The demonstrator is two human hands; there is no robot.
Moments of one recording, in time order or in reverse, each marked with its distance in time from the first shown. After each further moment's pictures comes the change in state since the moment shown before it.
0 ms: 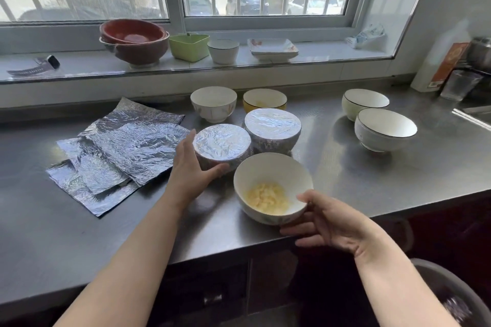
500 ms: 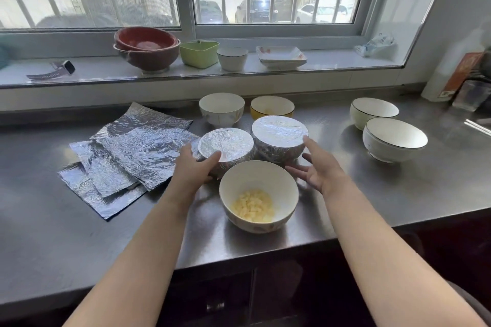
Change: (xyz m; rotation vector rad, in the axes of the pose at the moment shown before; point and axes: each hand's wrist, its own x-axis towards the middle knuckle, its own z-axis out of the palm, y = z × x) left_hand 0.008 0.026 -0.014 -0.456 0.012 -0.376; right_hand 0.081 -0.084 -0.001 0.308 0.317 -0.341
